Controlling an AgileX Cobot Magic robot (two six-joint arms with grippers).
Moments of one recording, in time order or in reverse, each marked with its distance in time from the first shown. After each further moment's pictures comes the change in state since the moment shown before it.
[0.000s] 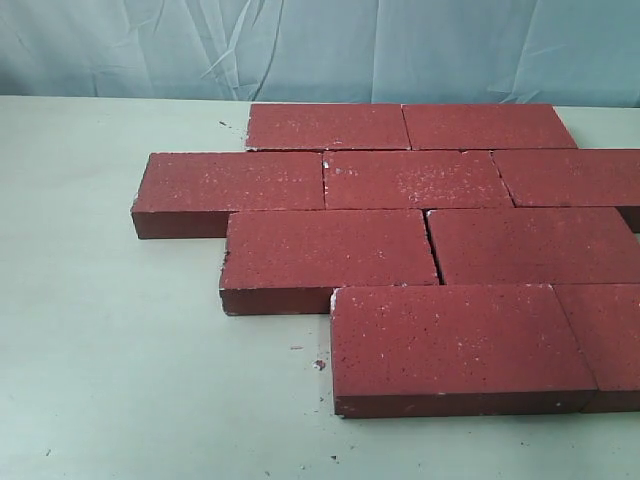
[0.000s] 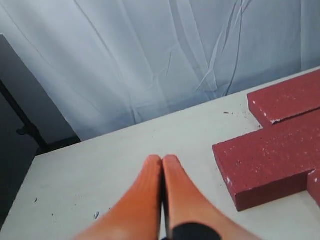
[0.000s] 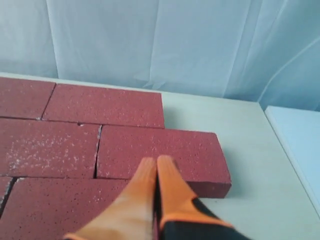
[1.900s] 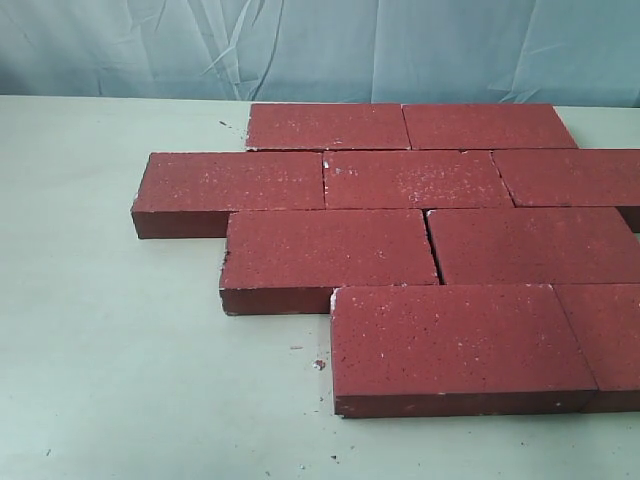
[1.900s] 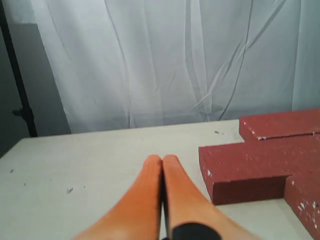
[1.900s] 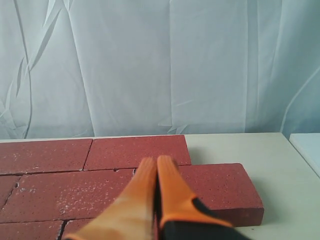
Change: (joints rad) left arm 0.000 -0.558 0.456 0.090 -0.104 -0.287; right arm 0.000 -0.264 0.090 0.156 -0.047 0.009
